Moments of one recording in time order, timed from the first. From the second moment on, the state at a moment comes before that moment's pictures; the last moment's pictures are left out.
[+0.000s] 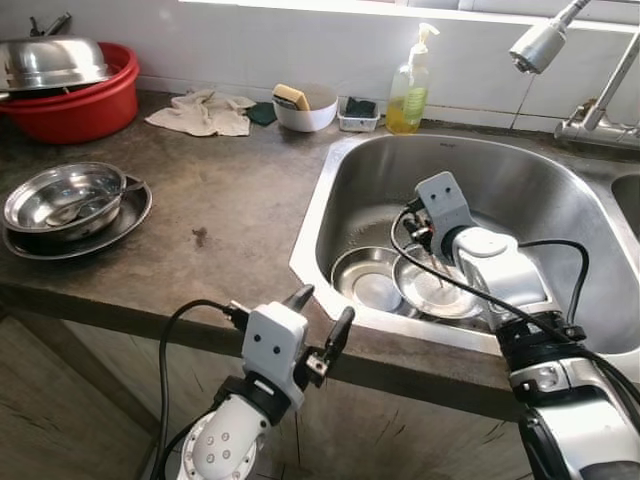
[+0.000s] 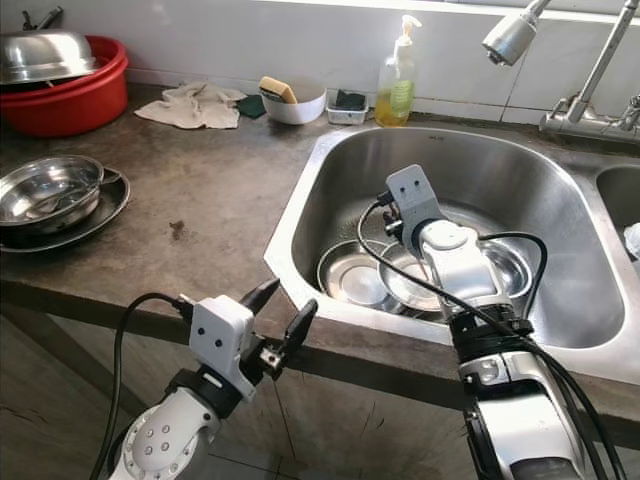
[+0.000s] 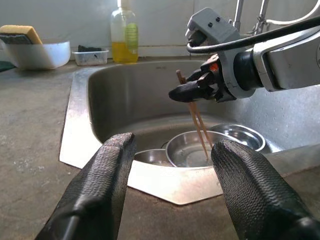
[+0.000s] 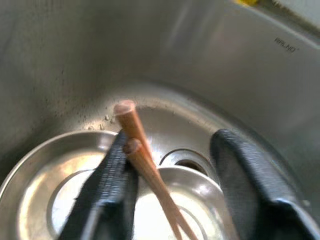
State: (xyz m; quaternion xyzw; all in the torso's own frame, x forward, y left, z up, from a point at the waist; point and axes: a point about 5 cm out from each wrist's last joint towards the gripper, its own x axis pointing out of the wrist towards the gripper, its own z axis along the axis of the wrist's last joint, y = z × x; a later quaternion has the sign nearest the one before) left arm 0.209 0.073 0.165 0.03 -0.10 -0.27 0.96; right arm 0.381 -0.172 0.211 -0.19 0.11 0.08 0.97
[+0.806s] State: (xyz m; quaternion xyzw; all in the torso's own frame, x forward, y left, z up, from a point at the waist) left arm 0.216 0.076 0.165 0.04 -0.10 -0.26 0.96; right arm 0.293 -0.159 0.271 -0.08 -0.18 0.03 0.98
